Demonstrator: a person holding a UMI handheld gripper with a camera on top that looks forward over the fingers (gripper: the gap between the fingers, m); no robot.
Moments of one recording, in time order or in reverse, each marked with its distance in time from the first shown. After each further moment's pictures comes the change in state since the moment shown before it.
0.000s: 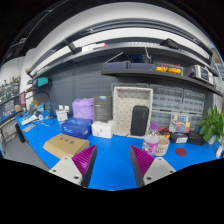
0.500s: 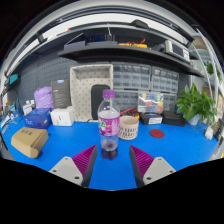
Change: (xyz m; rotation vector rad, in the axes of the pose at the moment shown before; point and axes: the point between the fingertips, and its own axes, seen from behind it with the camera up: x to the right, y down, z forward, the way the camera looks) arm 0.139 0.093 0.044 -0.093 0.331 0.096
